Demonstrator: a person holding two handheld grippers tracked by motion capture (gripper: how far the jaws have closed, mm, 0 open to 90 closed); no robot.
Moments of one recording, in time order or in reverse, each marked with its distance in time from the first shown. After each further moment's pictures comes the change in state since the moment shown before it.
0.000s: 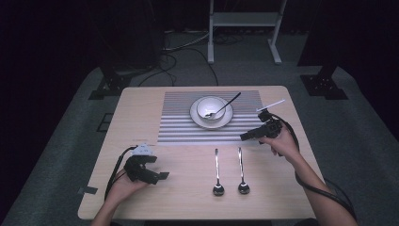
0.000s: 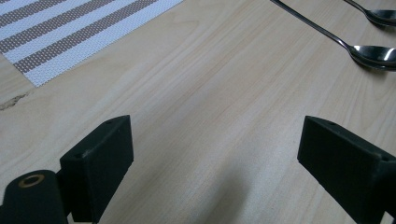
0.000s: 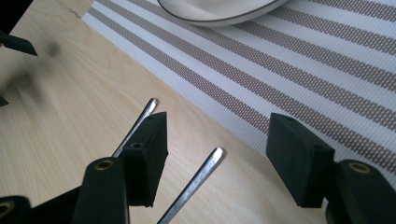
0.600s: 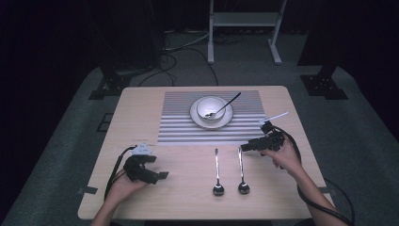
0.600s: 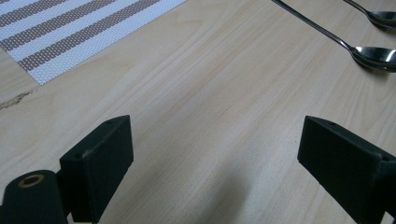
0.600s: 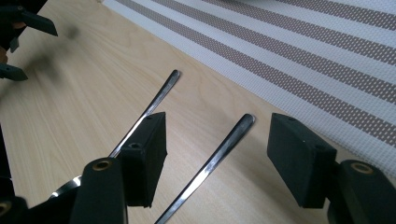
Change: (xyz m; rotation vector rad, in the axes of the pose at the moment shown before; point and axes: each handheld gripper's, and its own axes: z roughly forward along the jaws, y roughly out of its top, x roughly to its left) left arm 0.001 -0.001 -0.001 -0.005 0.003 -0.006; right arm 0.014 -0.037 0.001 -0.038 0.034 -0.025
